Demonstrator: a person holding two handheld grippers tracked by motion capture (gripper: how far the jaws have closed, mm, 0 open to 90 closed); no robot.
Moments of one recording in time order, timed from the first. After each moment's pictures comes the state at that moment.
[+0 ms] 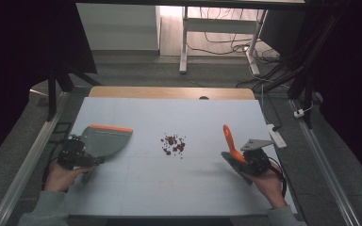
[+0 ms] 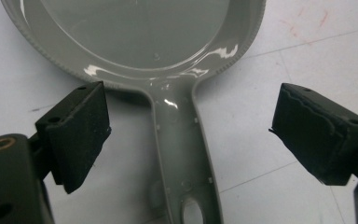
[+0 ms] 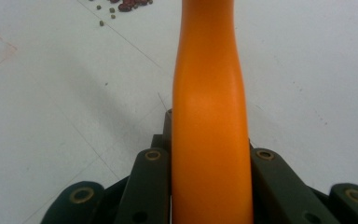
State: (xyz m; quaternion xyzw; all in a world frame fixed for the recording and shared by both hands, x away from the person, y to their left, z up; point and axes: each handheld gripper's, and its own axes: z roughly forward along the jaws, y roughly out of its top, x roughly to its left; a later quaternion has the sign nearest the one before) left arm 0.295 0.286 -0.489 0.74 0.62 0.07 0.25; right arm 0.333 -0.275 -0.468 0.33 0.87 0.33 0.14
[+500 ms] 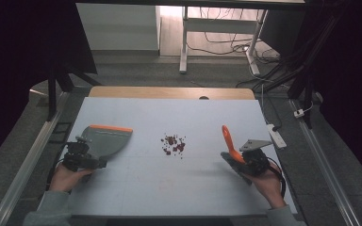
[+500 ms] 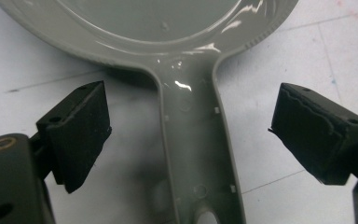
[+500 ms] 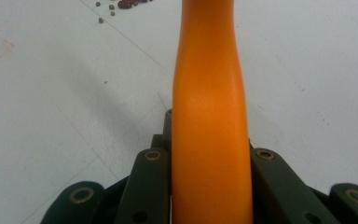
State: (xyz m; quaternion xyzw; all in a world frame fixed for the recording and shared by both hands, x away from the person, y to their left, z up) left arm 0.305 0.281 -0.513 0.75 0.63 0.05 0.21; right arm 0.333 -0.272 -0.470 0.33 0.88 0.33 0.15
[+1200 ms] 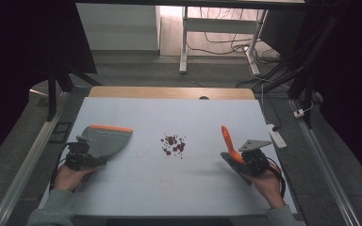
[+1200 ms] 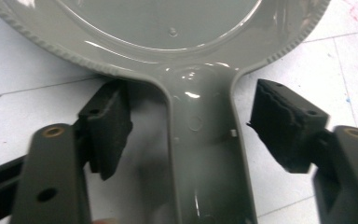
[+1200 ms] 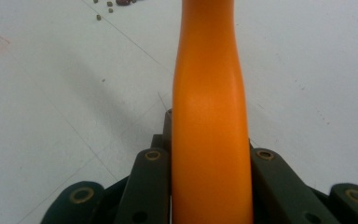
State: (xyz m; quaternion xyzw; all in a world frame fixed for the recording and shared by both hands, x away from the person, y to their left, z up) left arm 0.311 0.284 -0.523 0.73 0.64 0.05 0.23; right arm 0.333 -0.272 -0.472 0.32 0.88 0.32 0.15
